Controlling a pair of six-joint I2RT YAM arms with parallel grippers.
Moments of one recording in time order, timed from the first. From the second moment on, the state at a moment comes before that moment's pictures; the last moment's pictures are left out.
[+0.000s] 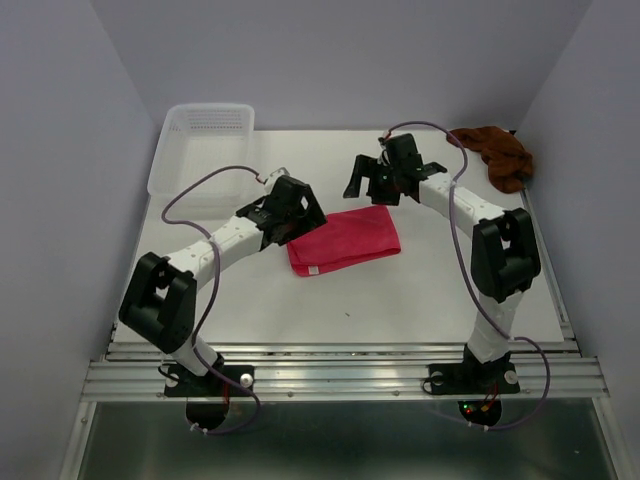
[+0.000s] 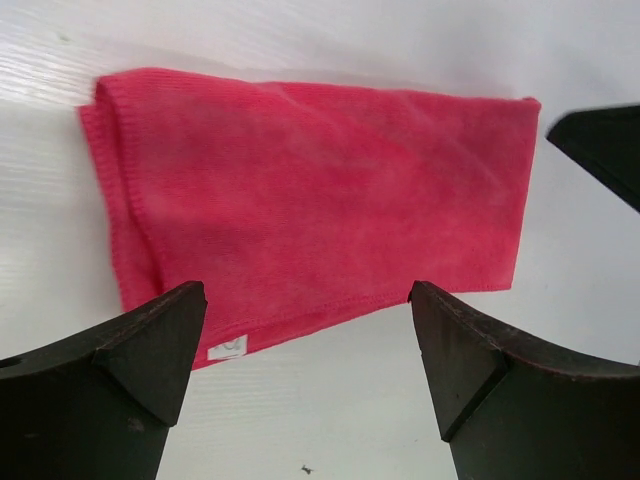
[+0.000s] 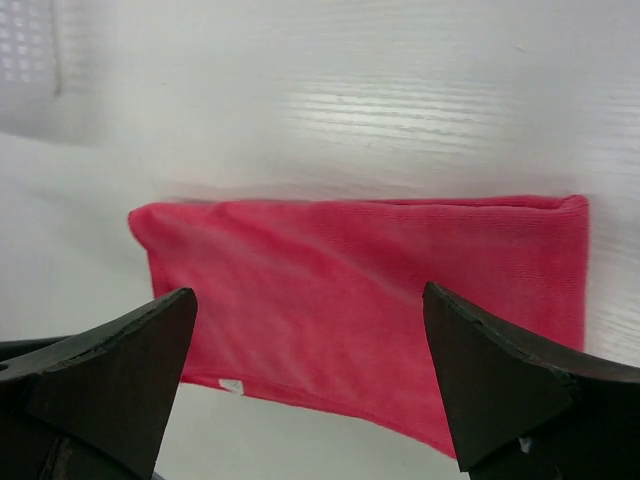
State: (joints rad) left arm -0.57 1.53 1.08 -0.36 -0.15 -0.91; right arm 0.40 1.91 1.53 -0.39 -0.26 0.52
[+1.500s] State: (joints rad) left arm -0.56 2.24 1.70 -0.27 0.10 -0.37; right arm 0.65 1.47 0.73 -0.14 0.06 0.85
